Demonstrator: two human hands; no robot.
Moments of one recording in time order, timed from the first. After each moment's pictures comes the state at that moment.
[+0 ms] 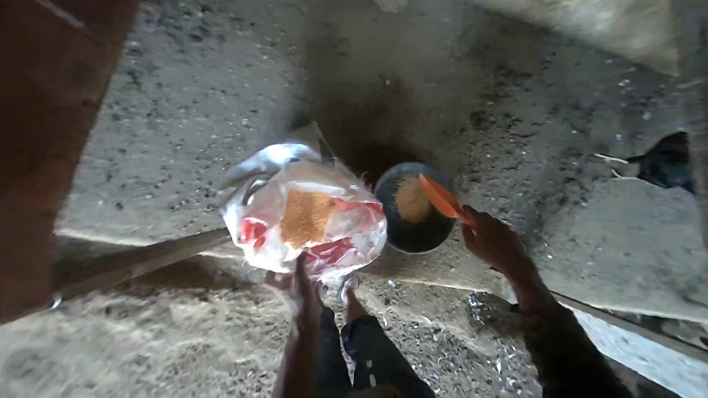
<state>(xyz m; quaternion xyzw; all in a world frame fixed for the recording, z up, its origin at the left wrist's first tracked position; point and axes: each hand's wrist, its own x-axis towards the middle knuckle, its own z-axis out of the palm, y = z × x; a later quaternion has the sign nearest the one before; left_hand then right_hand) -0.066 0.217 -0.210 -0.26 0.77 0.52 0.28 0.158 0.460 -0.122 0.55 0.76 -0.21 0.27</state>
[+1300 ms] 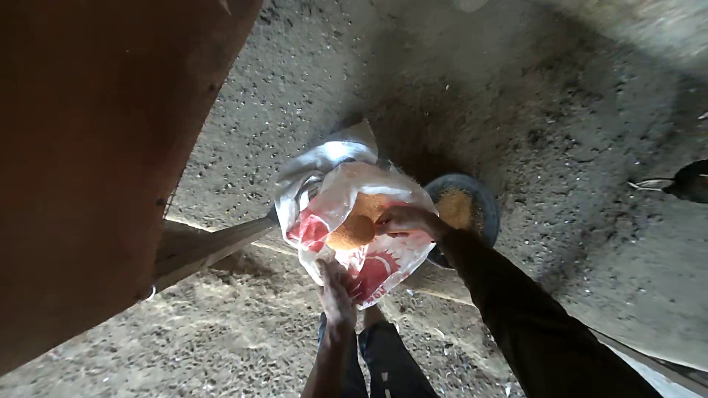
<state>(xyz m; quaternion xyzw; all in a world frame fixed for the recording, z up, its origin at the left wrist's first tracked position) -0.118 0.186 -0.244 -0.28 0.61 0.65 0.35 -0.086 0.433 -0.292 0.19 0.69 -0.57 0.40</state>
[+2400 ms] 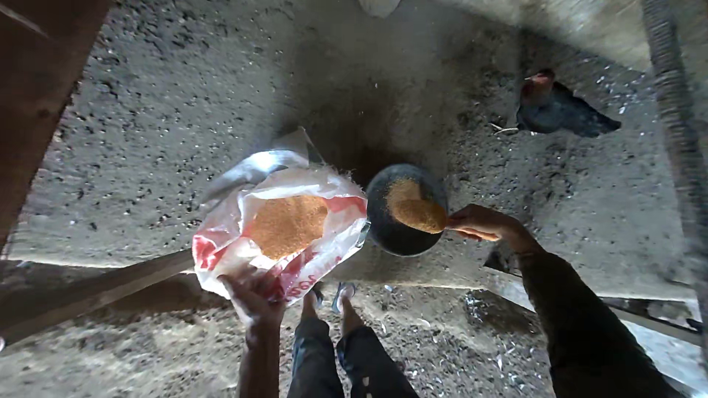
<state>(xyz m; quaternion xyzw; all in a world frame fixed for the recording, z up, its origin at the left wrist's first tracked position) -0.116 0.195 -0.240 -0.23 0.59 0.71 0.31 0.224 0.543 -0.202 0.50 0.59 -0.56 0.28</state>
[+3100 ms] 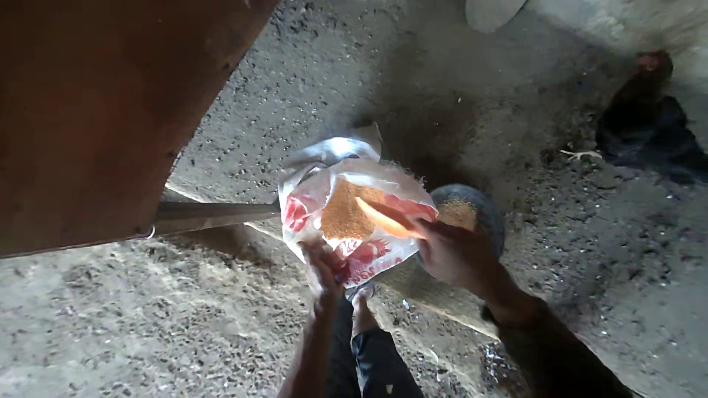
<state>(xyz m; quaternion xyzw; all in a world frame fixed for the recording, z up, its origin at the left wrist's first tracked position) -0.108 0.200 -0.243 -0.27 0.58 0.72 0.28 -0.009 0.394 -0.116 0.25 0.91 -0.21 0.26</state>
